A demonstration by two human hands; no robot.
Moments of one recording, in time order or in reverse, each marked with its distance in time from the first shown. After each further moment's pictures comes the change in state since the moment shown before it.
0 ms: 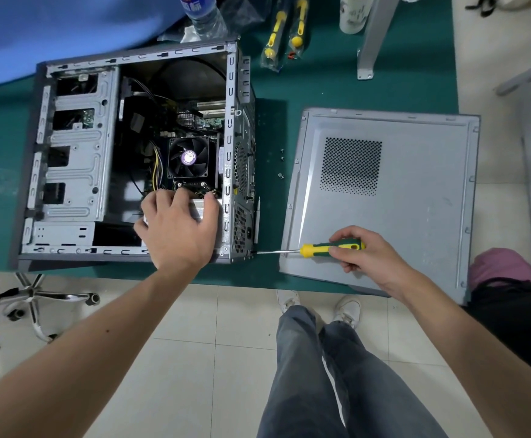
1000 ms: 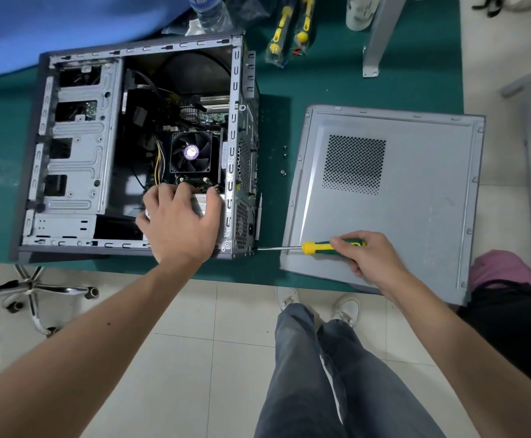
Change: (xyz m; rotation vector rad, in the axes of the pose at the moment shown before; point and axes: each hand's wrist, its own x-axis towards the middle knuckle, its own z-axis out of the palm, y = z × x) left_hand 0.001 -0.002 0.002 -0.003 0.012 -0.001; right_hand -0.002 0.000 0.011 -0.072 0.159 0.054
